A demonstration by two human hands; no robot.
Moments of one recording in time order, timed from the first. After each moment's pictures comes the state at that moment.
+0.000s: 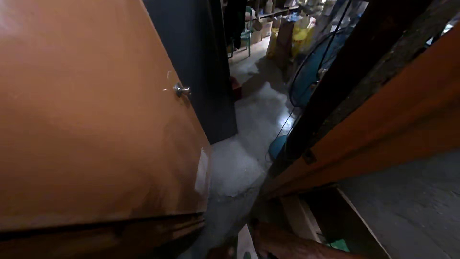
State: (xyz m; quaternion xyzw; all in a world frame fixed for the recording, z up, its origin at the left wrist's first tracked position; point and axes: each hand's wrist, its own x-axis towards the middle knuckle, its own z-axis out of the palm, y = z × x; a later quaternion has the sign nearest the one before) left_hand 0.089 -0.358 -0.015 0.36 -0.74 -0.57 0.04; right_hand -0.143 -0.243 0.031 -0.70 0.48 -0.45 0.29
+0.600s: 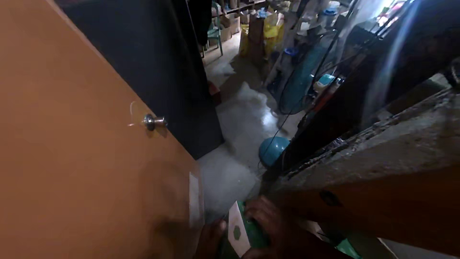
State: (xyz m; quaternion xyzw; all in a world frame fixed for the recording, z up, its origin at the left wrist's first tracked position) left_hand -0.048 -0.553 -0.028 0.29 -0.73 -0.61 0.05; right_hand -0.228 -0.383 0.033 -0.61 0.68 -0.40 0.07
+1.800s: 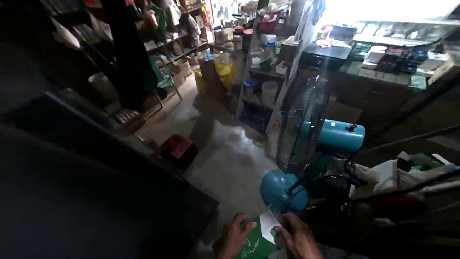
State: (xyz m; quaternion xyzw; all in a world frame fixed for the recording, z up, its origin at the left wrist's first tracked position) left_hand -0.505 -0.760 -0.122 0.08 -0.88 -0.44 -0.18; right_hand -0.523 -0.536 -0.046 0.00 0.91 -0.38 0.18
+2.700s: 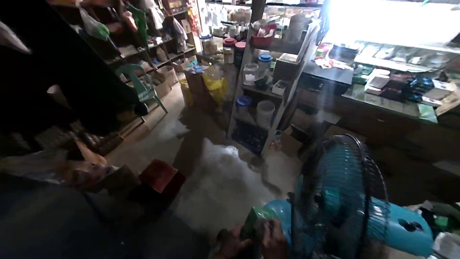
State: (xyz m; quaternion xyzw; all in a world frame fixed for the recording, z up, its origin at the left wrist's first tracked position) left_hand -0.797 -0.802 -0.164 0.00 -0.83 -0.45 -0.31; right_hand -0.780 -0.648 -0.109 0.13 0.92 -0.37 -0.07
